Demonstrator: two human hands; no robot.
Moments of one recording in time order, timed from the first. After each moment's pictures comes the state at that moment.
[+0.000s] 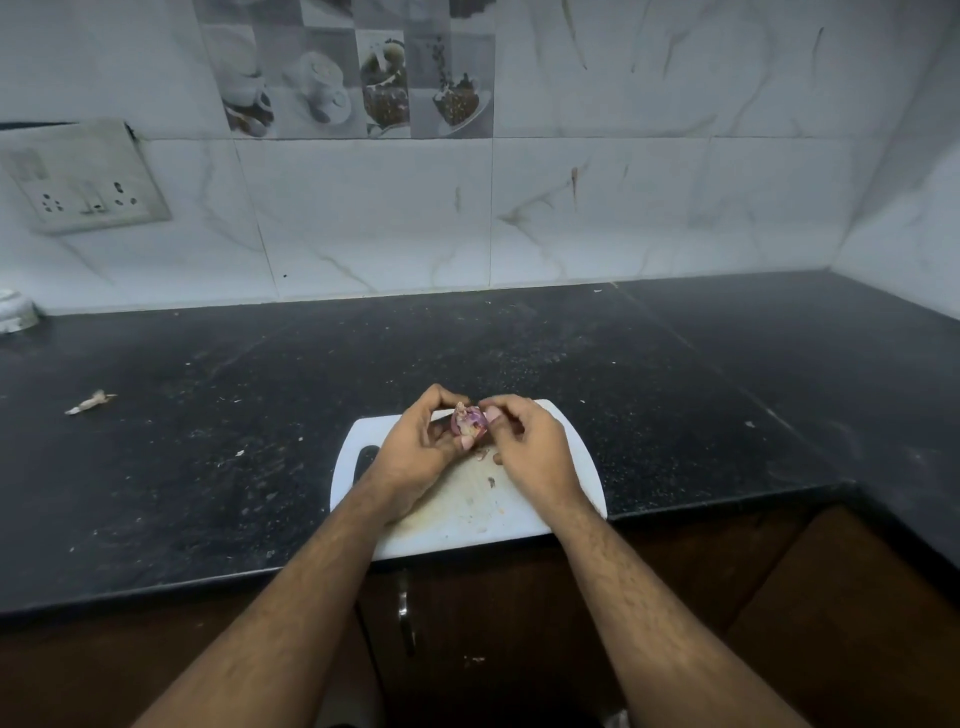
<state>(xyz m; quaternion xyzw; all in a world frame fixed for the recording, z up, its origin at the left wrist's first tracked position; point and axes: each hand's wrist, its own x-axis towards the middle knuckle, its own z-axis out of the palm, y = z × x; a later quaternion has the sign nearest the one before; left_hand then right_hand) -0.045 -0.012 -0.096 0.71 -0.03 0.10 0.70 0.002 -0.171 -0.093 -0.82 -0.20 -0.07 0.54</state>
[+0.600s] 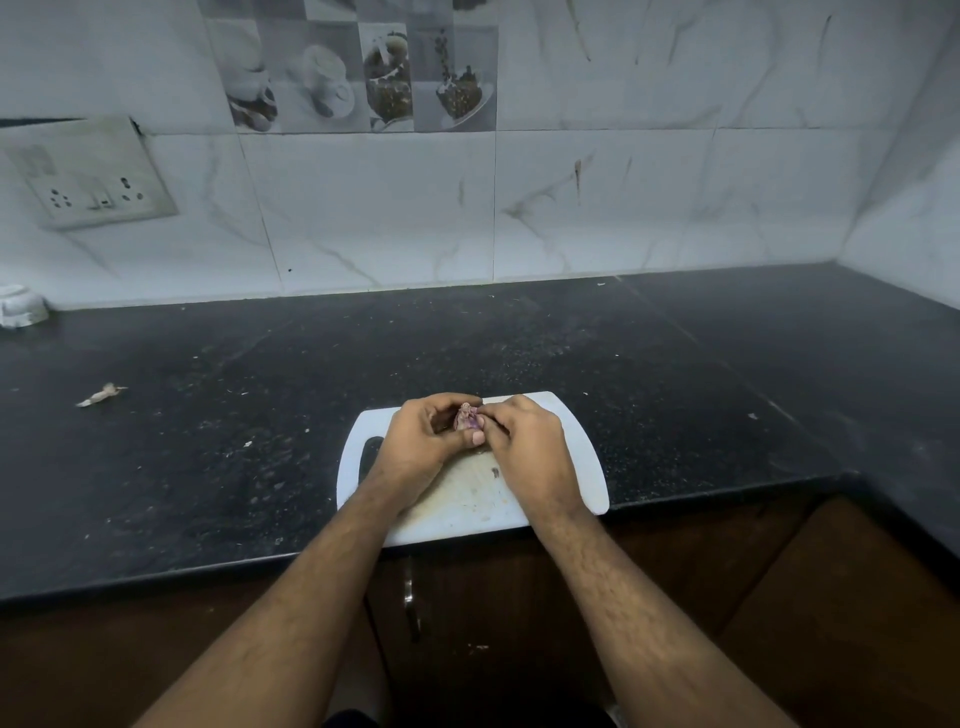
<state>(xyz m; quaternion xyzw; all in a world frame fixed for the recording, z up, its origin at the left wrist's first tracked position) -0.046 -0.008 -0.099 0.76 -0.01 0.14 0.64 -0.017 -0.168 -0.087 -0.86 -0.24 -0.14 0.42</state>
